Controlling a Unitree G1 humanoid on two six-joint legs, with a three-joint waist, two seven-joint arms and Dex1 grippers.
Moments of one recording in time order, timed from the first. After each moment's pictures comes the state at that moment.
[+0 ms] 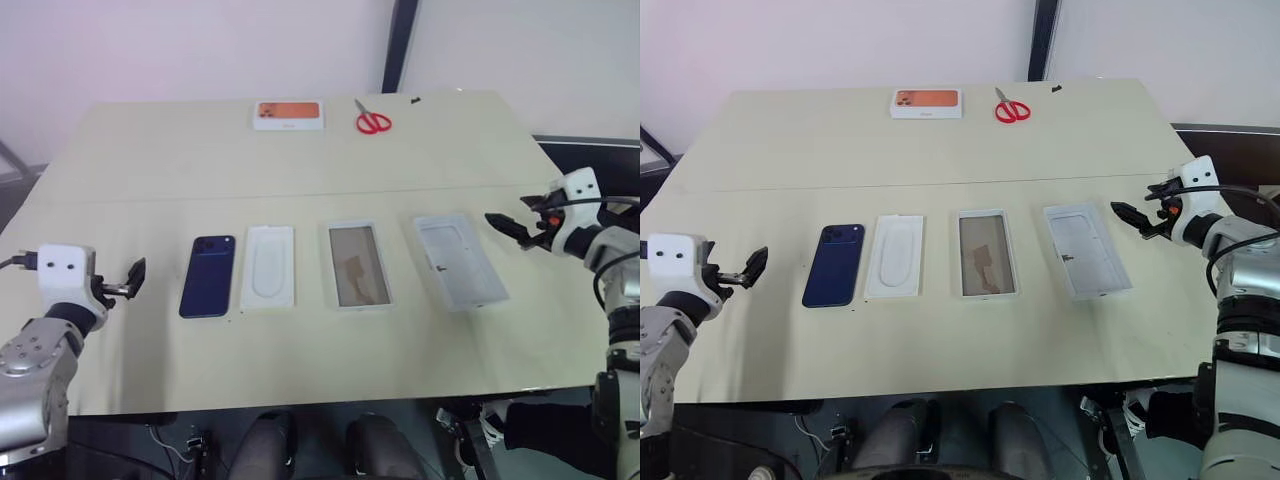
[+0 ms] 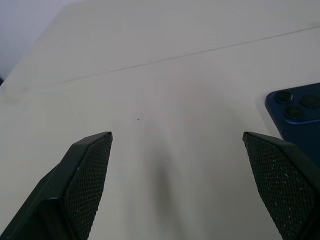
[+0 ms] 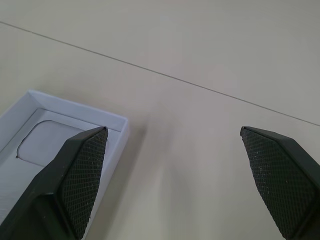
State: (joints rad) left arm 0.07 0.56 0.50 -0.34 -0.32 0.54 -0.30; right arm -0.65 -0.82 -0.23 0.69 0.22 0.22 0.87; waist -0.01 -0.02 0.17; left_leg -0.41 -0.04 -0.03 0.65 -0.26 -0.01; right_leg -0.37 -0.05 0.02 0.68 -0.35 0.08
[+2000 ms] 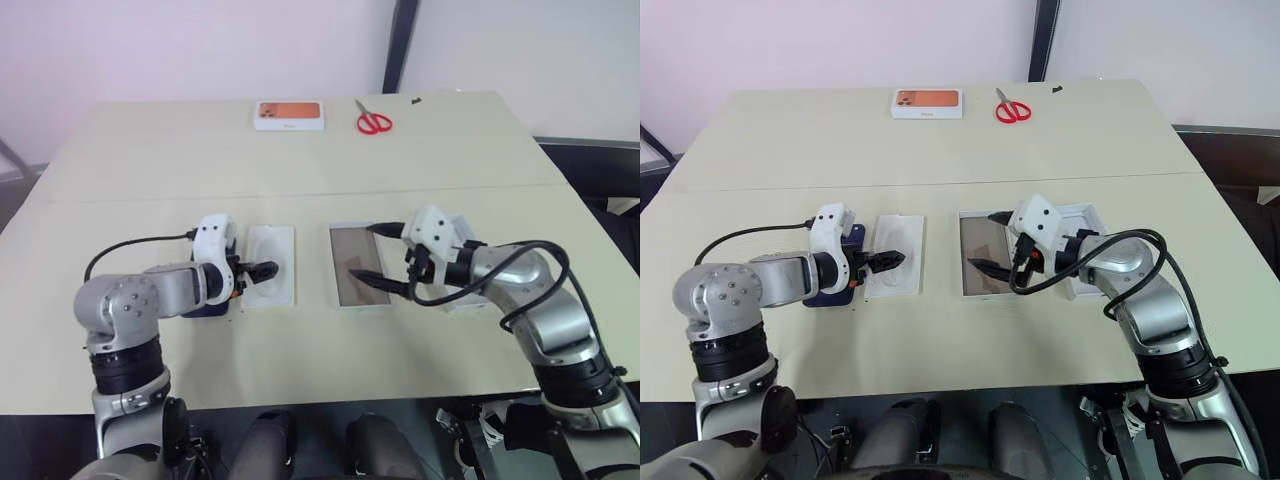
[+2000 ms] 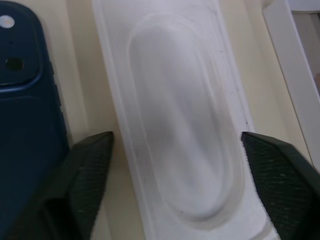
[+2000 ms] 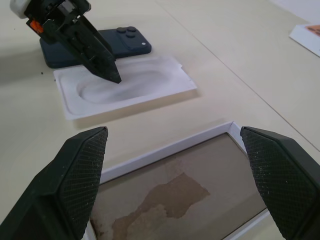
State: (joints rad) left arm -0.51 0.30 0.35 -0.29 -0.79 1.60 0.04; right arm -0.41 -0.63 0.09 -0.31 0.30 0.51 0.90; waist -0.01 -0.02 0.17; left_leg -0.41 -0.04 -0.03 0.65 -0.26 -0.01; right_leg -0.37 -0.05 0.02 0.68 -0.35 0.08
